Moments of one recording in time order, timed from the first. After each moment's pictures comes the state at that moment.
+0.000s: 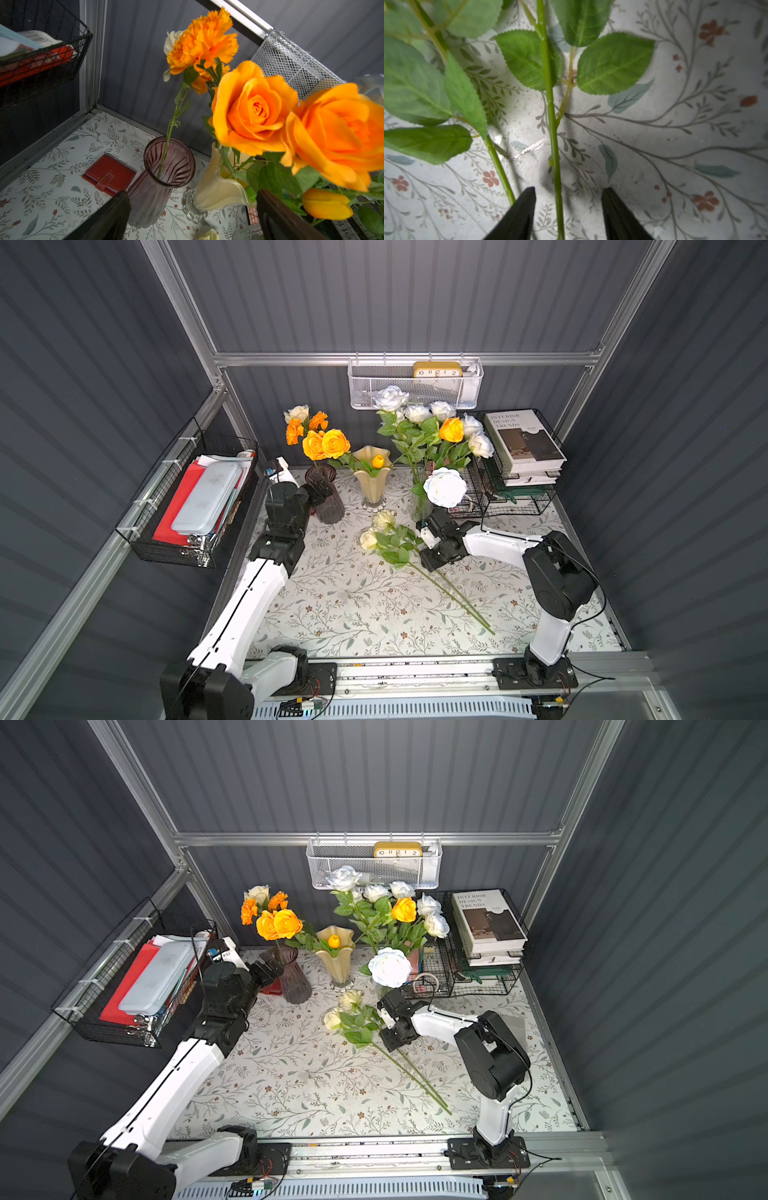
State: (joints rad) left arm -0.21 1.08 0.97 -0.03 -0.17 -0.48; right arm 0.61 1.86 1.14 -0.53 -0.07 0.08
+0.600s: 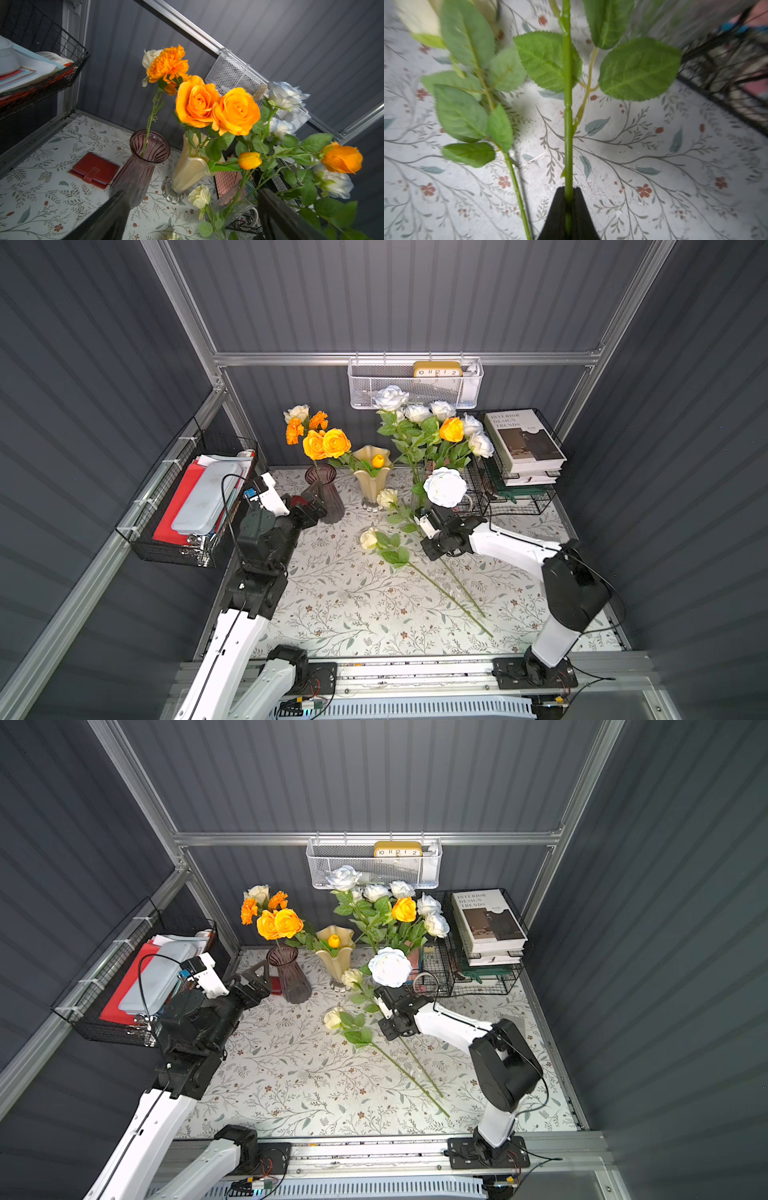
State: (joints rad) left arm -0.24 0.79 0.93 -0.18 -0.03 -0.49; right arm 0.66 1.68 1.19 -0.52 0.05 0.03
